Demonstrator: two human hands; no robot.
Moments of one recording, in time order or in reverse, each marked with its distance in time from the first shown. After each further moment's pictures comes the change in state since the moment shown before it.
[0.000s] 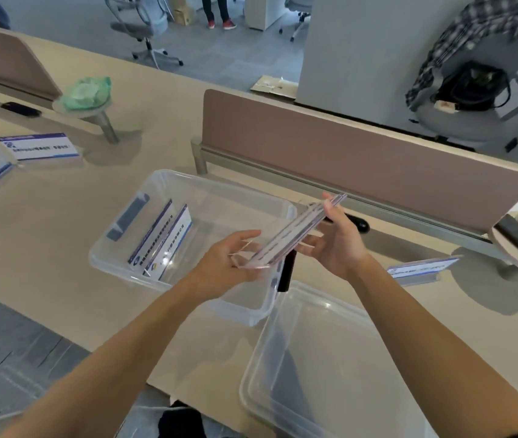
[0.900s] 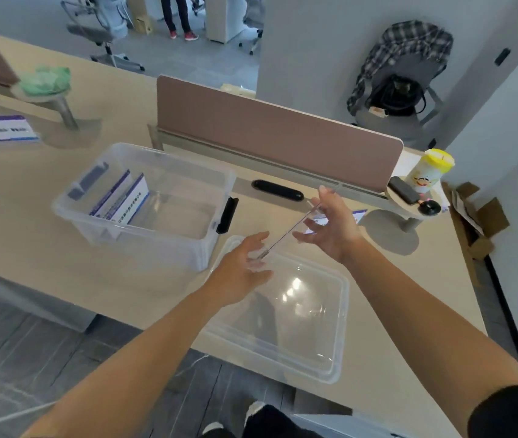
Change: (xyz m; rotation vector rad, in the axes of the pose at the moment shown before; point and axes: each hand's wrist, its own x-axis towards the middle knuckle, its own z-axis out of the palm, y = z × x) left_hand -0.115 0.016 0.184 0.068 -0.034 0.106; right_hand -0.200 -0.023 -0.061 -0.072 0.255 -0.101
